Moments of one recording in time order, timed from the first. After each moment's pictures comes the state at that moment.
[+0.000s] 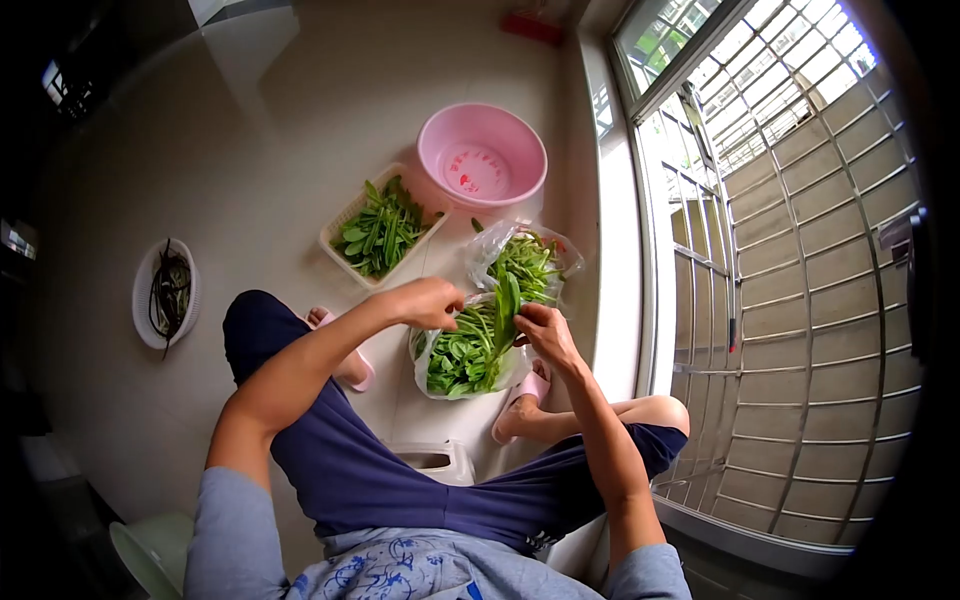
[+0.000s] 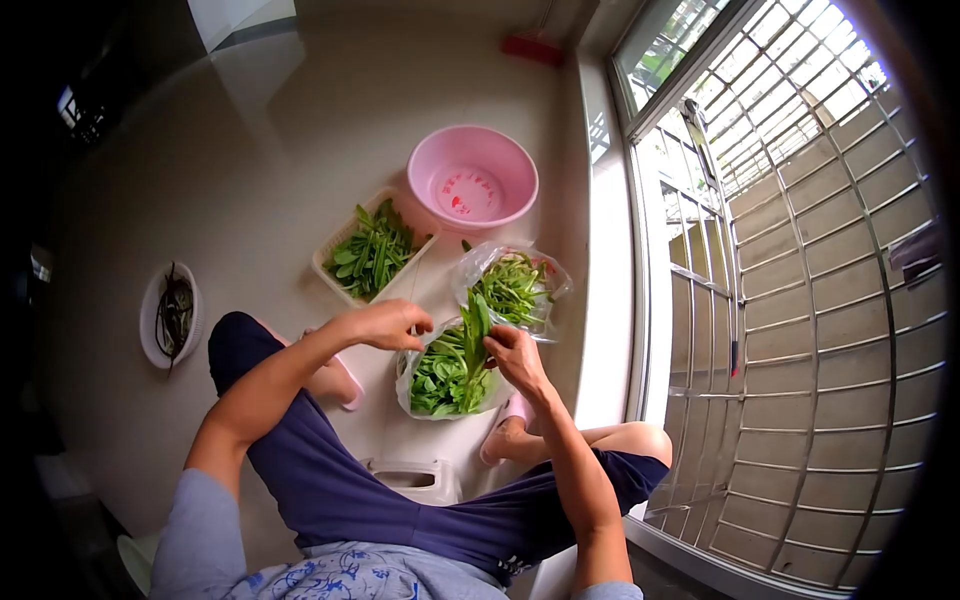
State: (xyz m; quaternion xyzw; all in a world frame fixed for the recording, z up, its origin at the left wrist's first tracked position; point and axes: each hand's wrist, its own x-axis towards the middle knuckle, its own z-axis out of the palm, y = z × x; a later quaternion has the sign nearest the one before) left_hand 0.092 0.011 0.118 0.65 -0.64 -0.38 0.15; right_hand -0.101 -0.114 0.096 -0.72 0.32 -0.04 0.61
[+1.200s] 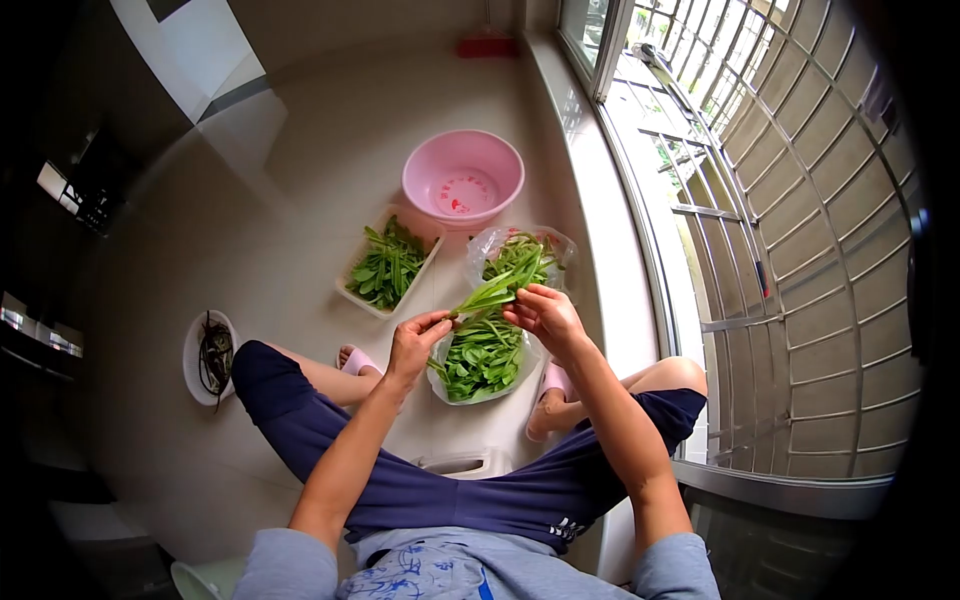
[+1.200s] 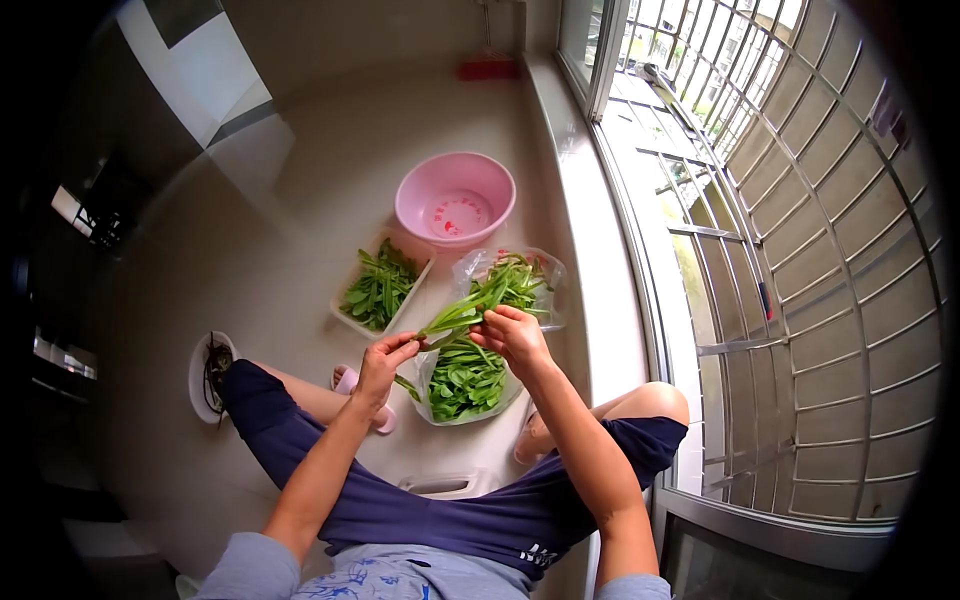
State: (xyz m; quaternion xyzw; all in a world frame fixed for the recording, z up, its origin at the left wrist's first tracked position) left_hand 0.005 0.047 0.111 0.63 -0.23 -0.40 0.63; right_hand -0.129 -0.113 0.124 -0.34 0.31 -0.18 0.87
